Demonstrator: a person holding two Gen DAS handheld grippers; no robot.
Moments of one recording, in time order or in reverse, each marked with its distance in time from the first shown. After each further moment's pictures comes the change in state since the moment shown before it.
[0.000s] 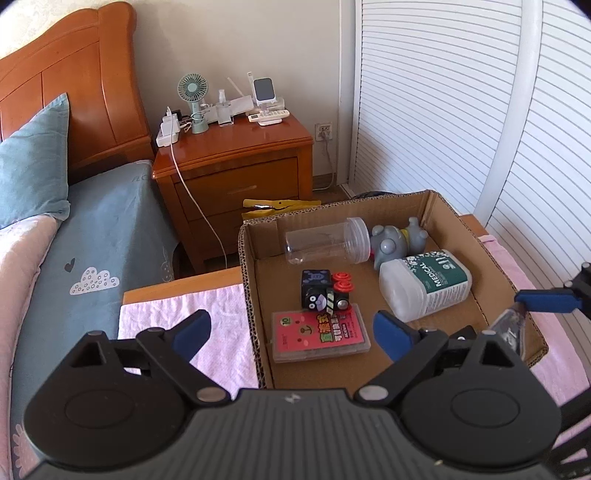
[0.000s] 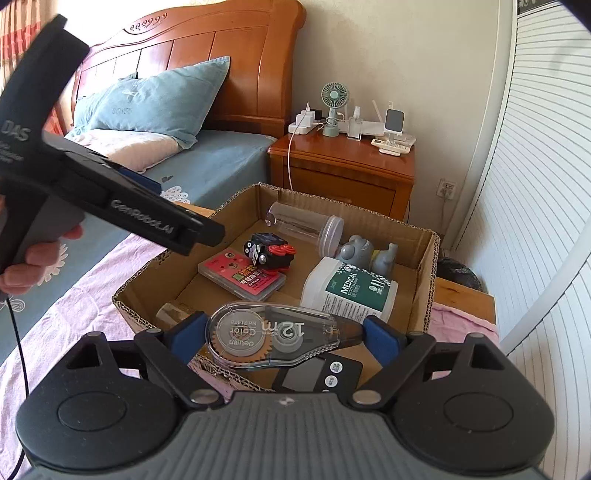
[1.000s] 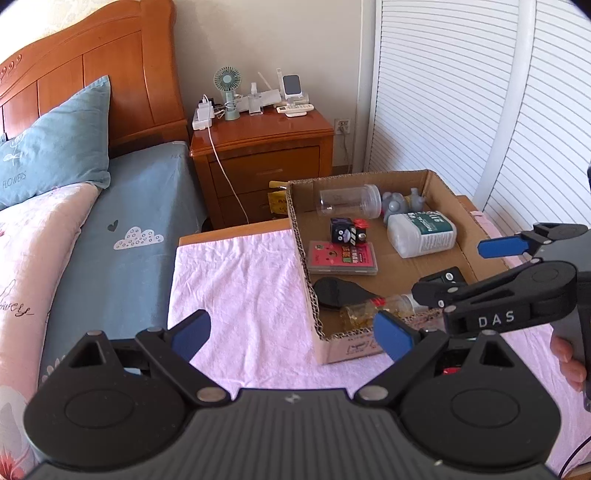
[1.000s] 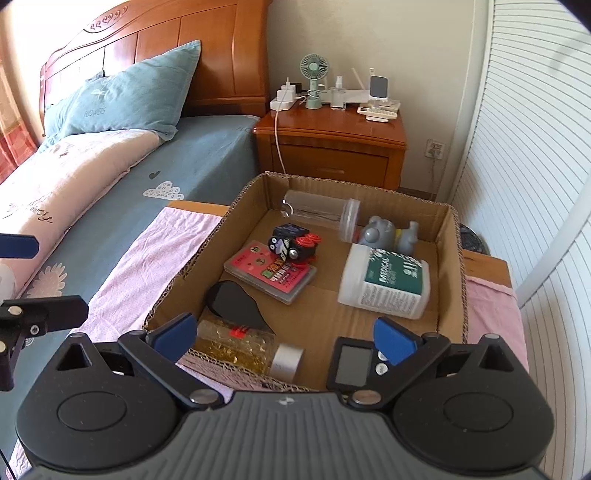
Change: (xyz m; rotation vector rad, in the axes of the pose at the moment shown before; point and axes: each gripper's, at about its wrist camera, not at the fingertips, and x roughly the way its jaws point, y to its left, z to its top) left arm -0.095 0.027 -0.063 -0.059 0.018 0.022; right arm 0.003 0.041 0.018 0.141 0.090 -0.046
